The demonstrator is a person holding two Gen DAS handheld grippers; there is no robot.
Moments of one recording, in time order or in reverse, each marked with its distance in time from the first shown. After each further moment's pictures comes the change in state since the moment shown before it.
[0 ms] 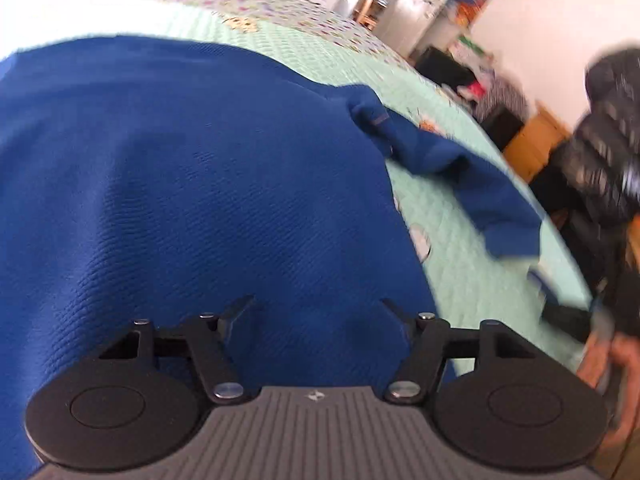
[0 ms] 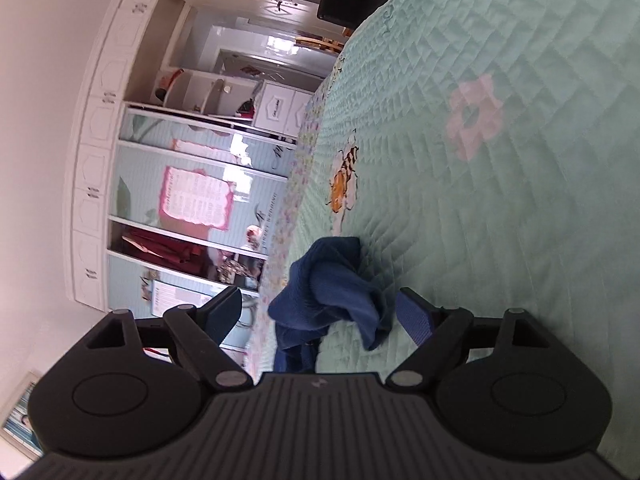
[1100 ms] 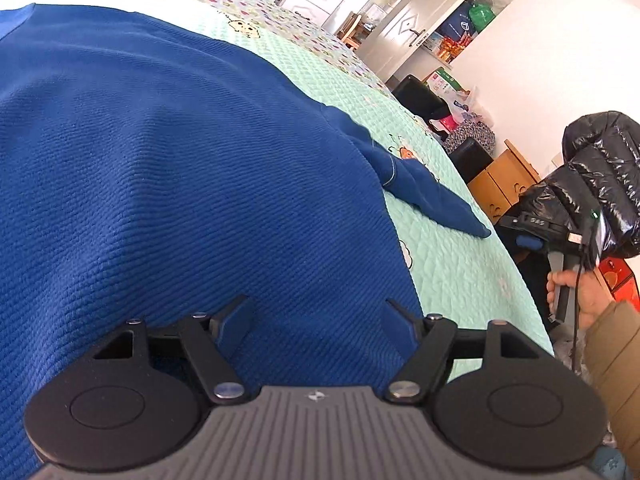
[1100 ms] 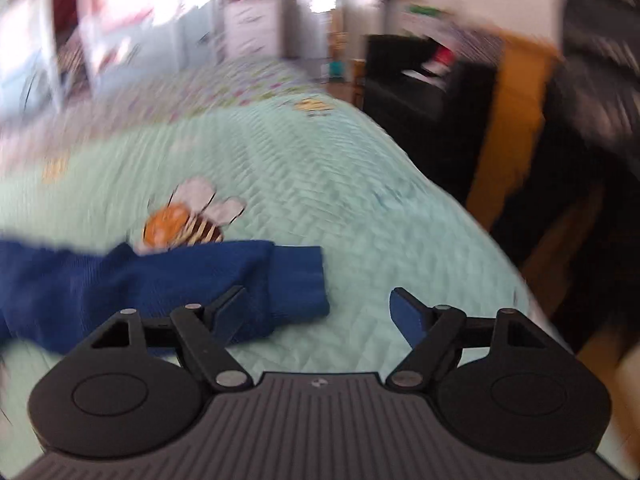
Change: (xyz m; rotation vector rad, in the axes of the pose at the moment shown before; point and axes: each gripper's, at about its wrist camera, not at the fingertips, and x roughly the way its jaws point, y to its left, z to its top) left arm -0.011 0.035 -0.010 -0.145 -0.056 -0.190; right arm 0.089 0.088 0.109 -0.907 0.038 -0.666
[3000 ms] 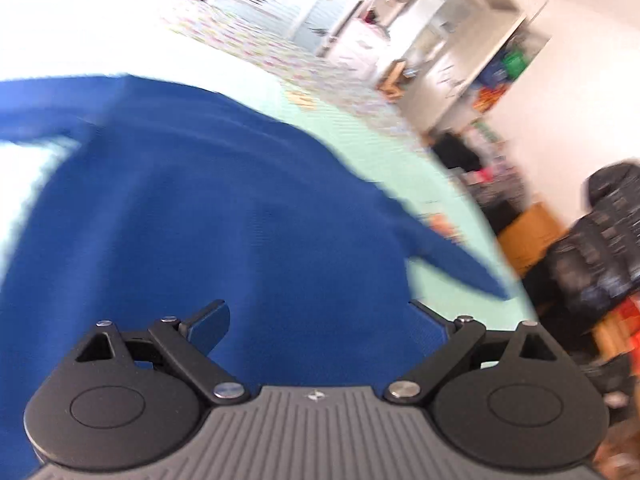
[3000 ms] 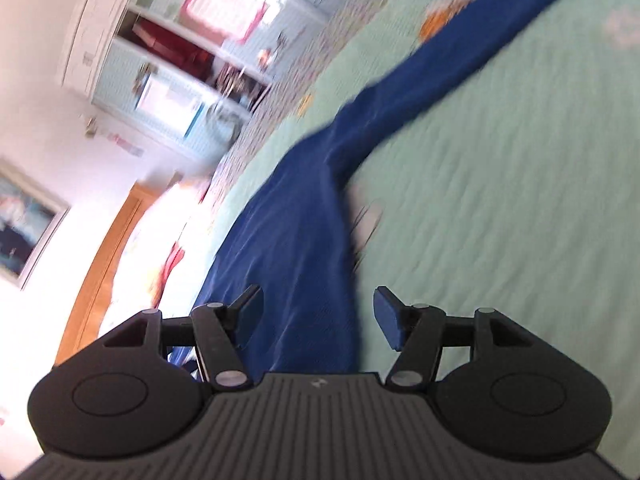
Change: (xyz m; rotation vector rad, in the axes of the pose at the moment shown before) left arm -0.126 0.017 0.006 -0.025 -0.124 0.214; right arm -0.129 0.119 -0.172 0.358 0.309 0.803
